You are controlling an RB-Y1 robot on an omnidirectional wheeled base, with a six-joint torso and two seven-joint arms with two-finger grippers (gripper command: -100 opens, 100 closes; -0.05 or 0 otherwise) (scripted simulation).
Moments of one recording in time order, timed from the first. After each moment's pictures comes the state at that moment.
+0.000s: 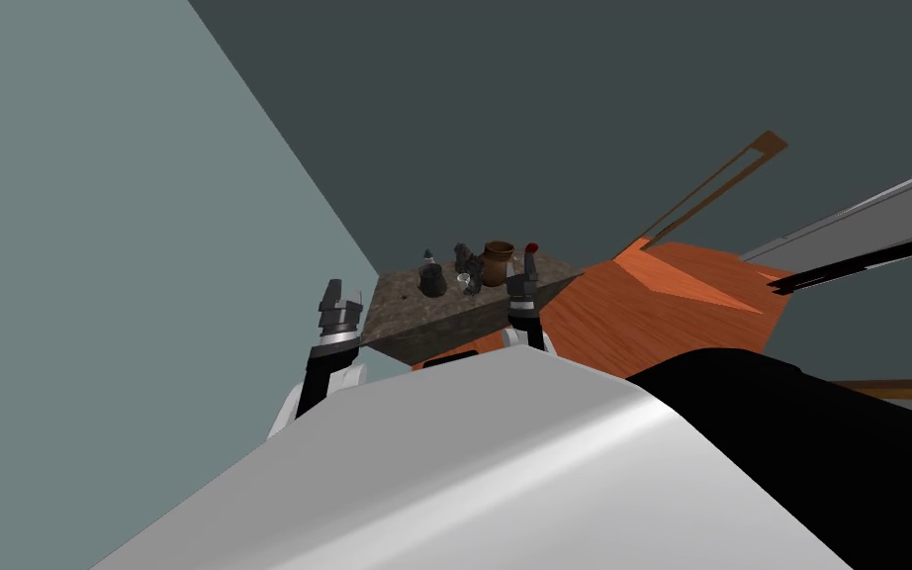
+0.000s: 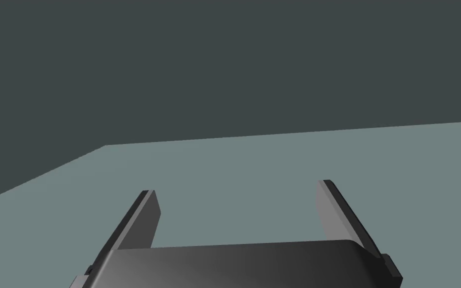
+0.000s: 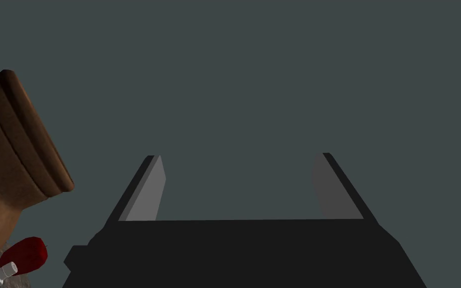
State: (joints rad) left arm 0.49 0.19 0.05 -2.19 -0.05 -0.34 0.06; right arm 0.50 0.05 -0.02 -2.21 0.08 -0.56 -0.12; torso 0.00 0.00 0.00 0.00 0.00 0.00
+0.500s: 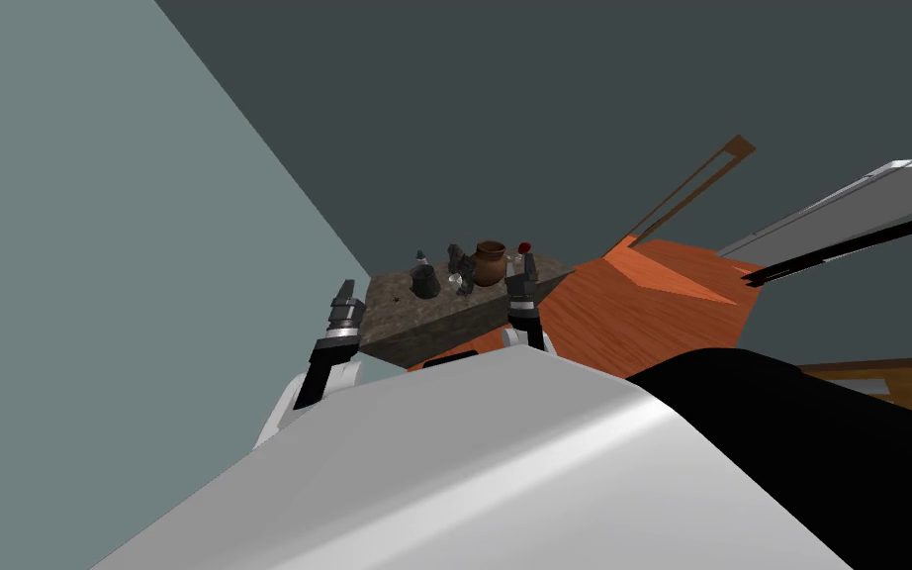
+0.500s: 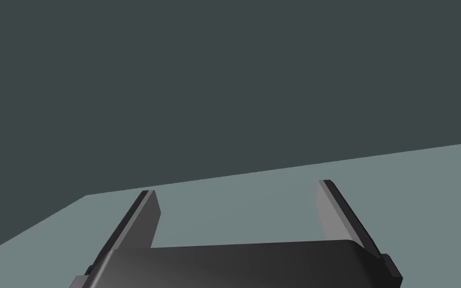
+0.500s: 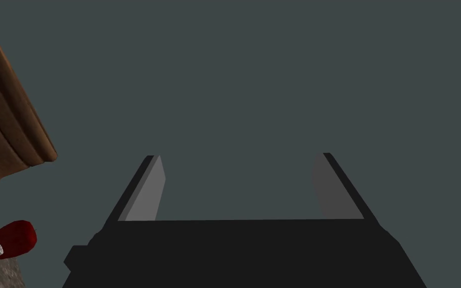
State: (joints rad) left arm 0.44 0.29 0.05 -2.14 -0.06 -0.22 0.05; right arm 0.50 0.05 -0.02 -2.21 0.08 -0.56 -0.12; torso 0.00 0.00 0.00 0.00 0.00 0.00
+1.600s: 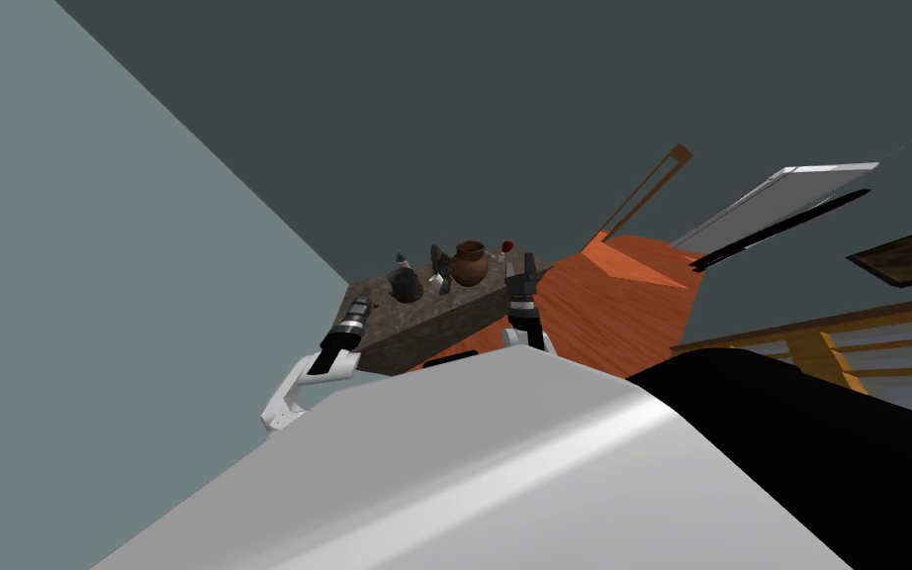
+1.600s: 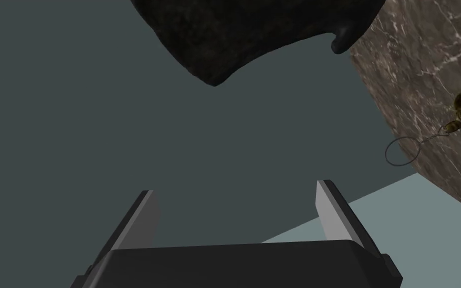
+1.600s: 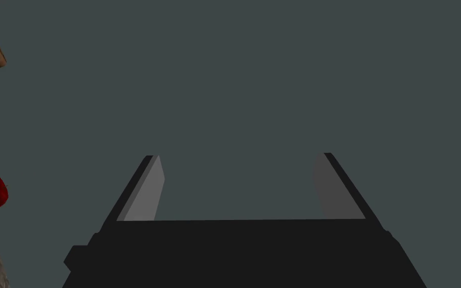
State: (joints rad) left arm 0.30 0.46 0.01 -1.97 -0.09 0.08 0.02; right arm 0.50 0.05 -0.02 -2.21 0.08 -0.56 -0.12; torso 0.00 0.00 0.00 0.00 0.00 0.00
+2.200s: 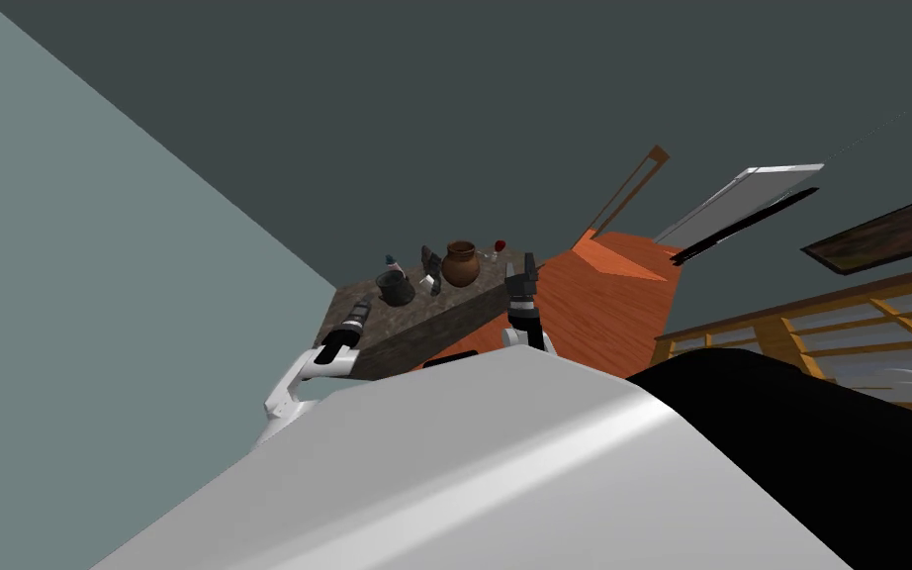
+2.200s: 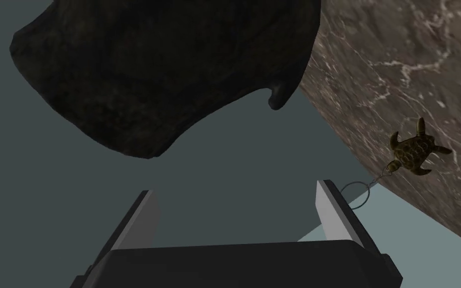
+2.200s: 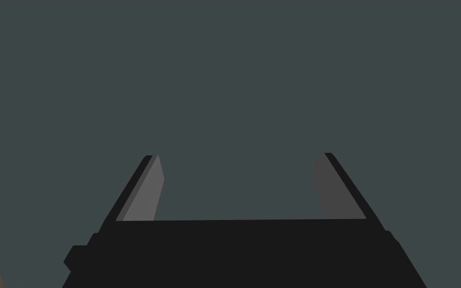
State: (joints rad) left arm 0.24 0.53 -0.01 -1.87 -0.10 0.24 0.01; right arm 0.50 0.05 -0.02 -2.21 0.08 -0.56 -0.12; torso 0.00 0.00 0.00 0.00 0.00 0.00
